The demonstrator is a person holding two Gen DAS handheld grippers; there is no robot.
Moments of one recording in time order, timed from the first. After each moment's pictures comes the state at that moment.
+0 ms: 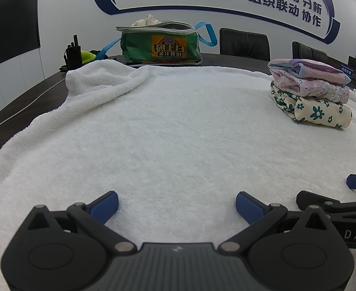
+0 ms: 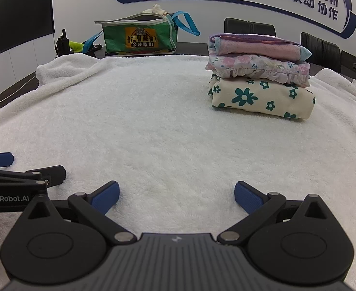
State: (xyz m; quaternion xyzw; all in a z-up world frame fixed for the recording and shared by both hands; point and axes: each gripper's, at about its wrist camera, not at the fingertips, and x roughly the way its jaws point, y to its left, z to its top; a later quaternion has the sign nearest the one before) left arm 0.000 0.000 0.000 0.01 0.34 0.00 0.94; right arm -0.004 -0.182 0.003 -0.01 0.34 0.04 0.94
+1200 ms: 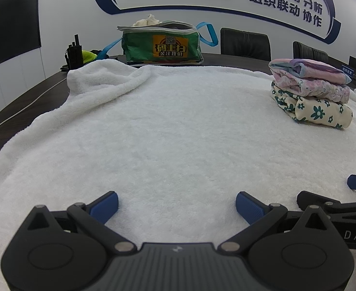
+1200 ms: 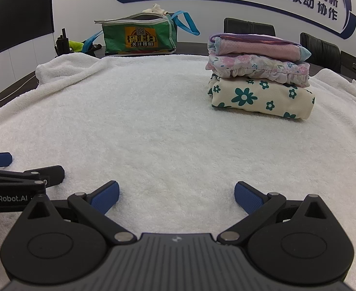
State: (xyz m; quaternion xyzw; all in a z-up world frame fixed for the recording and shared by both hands) left arm -0.001 0.000 0.004 0.01 0.35 0.00 0.94; right arm -0.005 -0.181 0.004 -0.01 0.34 0.04 0.94
